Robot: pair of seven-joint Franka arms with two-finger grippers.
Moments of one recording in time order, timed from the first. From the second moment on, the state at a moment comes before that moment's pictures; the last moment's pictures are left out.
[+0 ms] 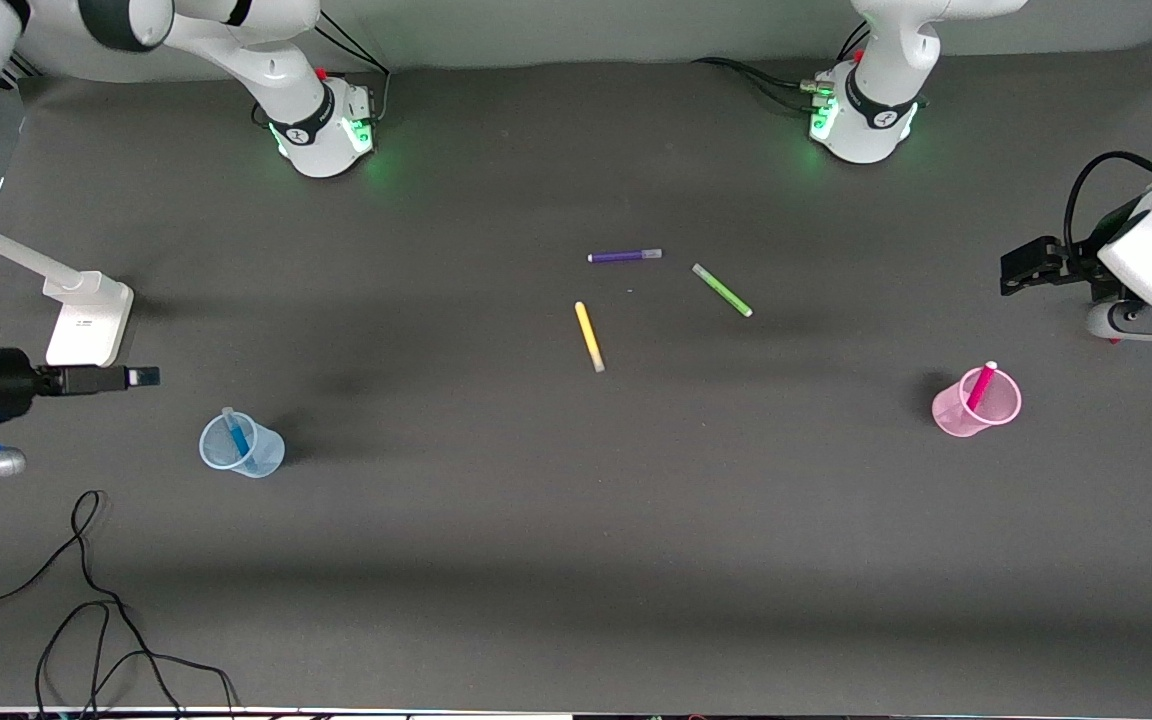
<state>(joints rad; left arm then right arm) -0.04 0.04 -0.01 -1.61 0.01 1.53 0.04 0.17 0.49 -0.49 -1.22 0.47 1.26 -0.21</state>
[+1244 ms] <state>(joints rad) -0.04 0.04 -0.01 -1.61 0.01 1.52 0.04 0.17 0.04 -0.28 -1.55 0.02 1.52 -0.20</state>
